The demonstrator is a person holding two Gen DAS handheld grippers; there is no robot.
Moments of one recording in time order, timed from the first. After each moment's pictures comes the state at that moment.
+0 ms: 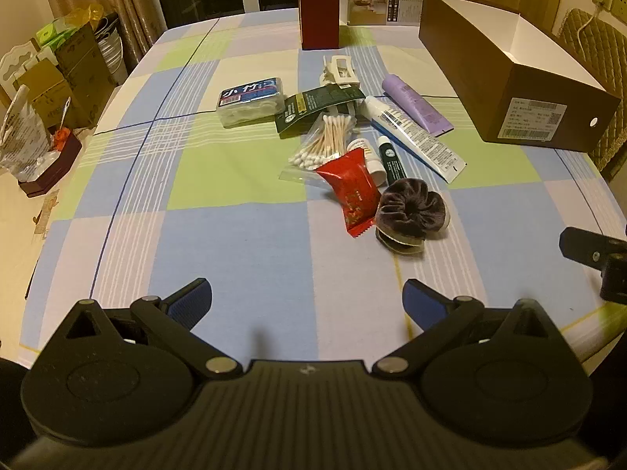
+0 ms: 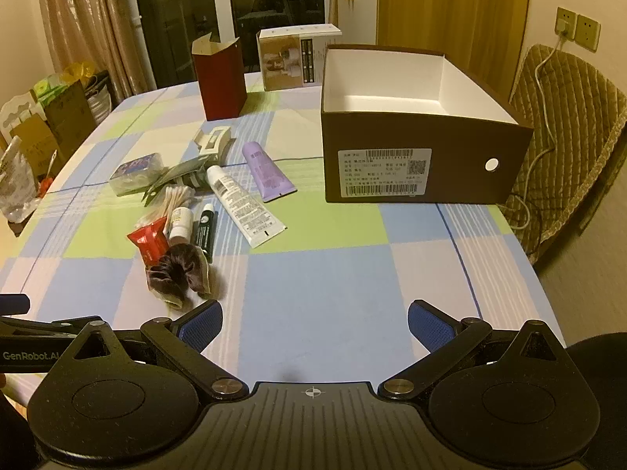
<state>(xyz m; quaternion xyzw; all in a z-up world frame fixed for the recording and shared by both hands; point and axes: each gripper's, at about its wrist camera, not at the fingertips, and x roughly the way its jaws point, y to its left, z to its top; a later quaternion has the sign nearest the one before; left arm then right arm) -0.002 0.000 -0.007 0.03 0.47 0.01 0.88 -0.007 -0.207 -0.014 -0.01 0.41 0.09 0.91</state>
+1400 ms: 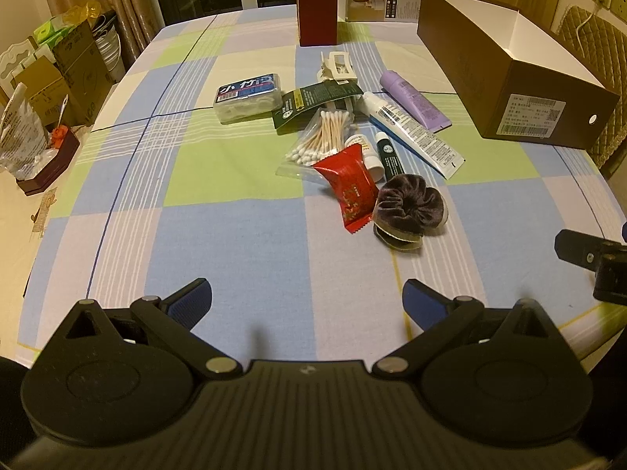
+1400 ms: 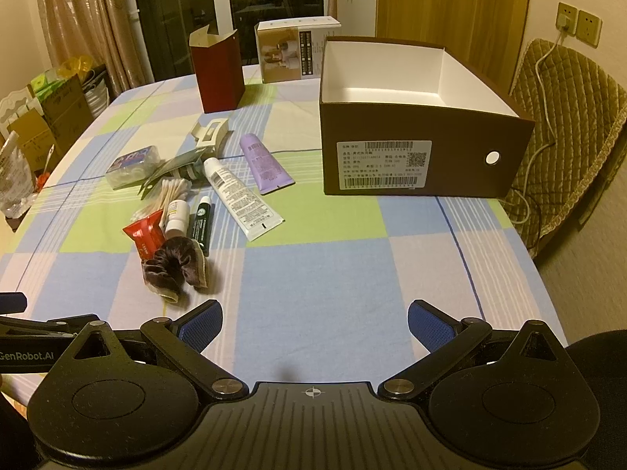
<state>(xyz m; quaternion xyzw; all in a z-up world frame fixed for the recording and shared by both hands) -0.002 -0.001 -0.009 0.03 0.48 0.01 0.88 -0.006 -0.208 -0.018 -0.01 0.42 0.09 0.90</state>
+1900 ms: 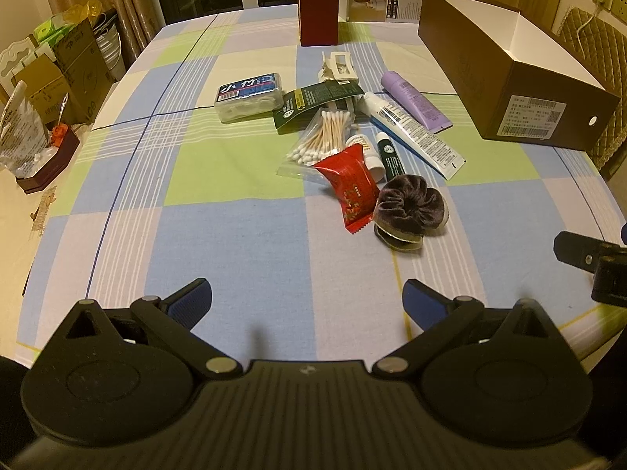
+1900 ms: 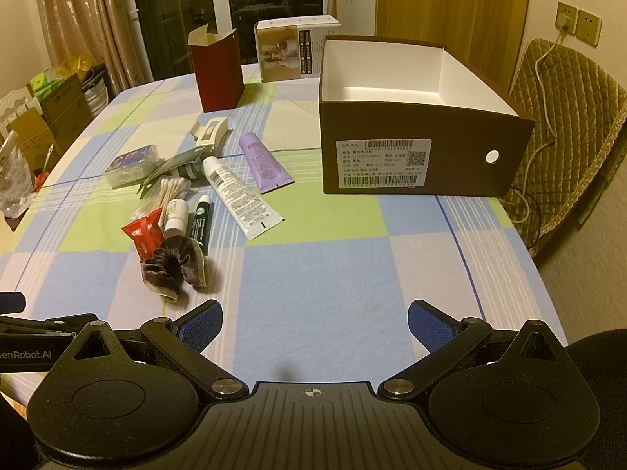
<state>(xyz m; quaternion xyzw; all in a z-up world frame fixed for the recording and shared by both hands) -0.001 -0.001 -0.008 0.03 0.48 0.01 0.88 -0.005 -0.208 -0.019 -0.01 0.42 0.09 0.90</state>
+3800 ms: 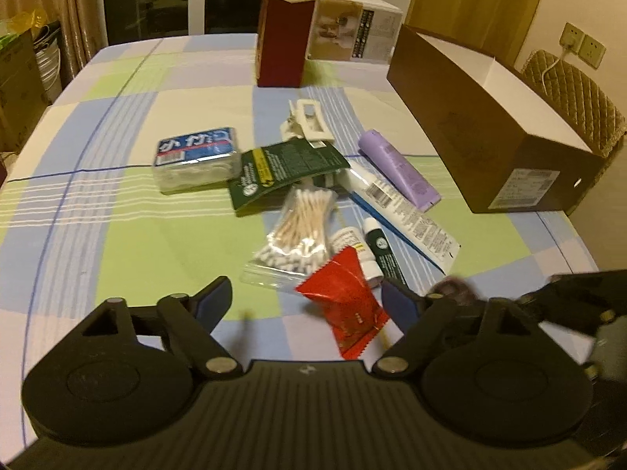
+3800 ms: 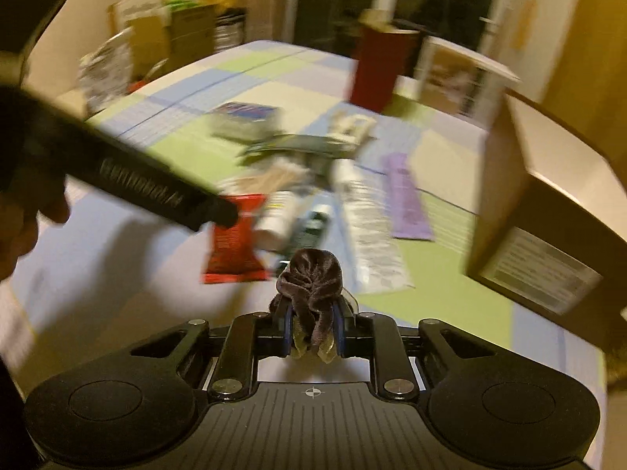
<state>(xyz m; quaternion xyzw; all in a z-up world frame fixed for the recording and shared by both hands) 0.098 0.029 -0.033 -0.02 0.43 -0.10 0.90 0.052 -0.137 -0.067 -0.17 0.38 0.25 0.87</state>
